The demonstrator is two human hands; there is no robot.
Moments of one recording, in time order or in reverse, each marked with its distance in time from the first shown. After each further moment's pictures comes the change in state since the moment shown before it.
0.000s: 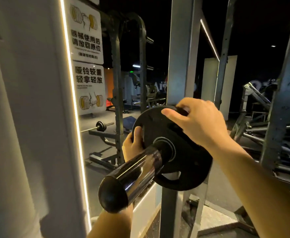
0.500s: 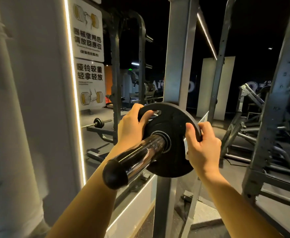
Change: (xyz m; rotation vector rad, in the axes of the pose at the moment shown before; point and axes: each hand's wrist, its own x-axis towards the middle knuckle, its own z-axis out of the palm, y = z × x) left_hand -0.001 0.050 -0.008 0.583 -0.140 0.477; right_hand -0.070 0.033 0.036 0.478 0.335 0.257
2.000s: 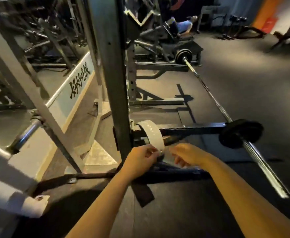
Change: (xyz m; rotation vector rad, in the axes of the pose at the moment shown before) left_hand -0.625 0.384 0.071 -0.271 -1.231 -0.122; right_hand -0.422 -0.049 -0.624 -0.380 -0.731 1.214
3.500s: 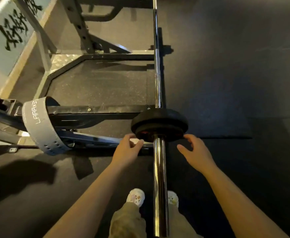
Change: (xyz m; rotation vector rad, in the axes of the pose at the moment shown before) left_hand 0.335 0.223 0.441 -0.265 -0.005 -0.574; right_hand 0.098 0.465 -0.408 0.054 0.192 0.145
